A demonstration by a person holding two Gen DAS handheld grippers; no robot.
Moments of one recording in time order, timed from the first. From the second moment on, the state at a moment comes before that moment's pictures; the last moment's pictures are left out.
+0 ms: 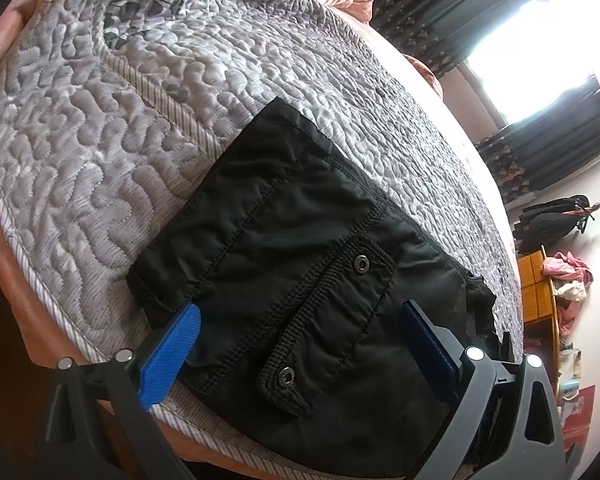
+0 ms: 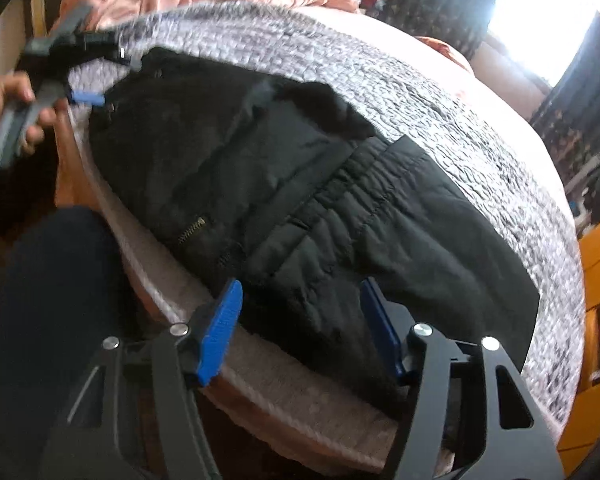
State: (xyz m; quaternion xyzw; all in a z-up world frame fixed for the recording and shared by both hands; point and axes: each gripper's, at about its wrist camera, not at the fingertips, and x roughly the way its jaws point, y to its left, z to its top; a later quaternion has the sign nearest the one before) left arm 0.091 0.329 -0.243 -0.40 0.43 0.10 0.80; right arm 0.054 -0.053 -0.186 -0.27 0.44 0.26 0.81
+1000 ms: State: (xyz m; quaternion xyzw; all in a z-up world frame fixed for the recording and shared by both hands) left arm 0.094 0.330 -0.246 -0.38 0.44 0.10 0.81; right arm 0.065 -0.038 -0.177 -0.22 0.48 0.38 0.76
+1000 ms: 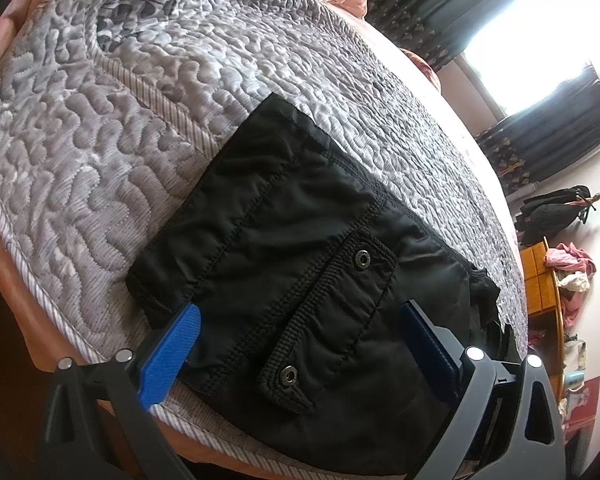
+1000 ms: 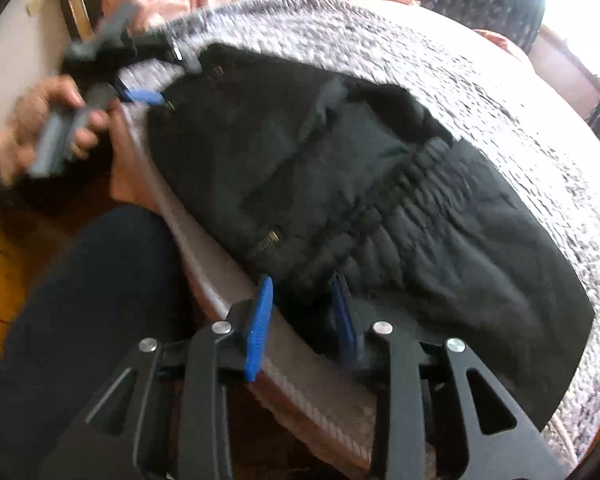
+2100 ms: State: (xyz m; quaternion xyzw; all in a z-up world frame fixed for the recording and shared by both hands) left arm 0.097 0.329 -0.248 -0.37 0.45 0.10 0.81; right arm 0.306 -0.035 -0.185 -0.17 0.64 0.43 0.61
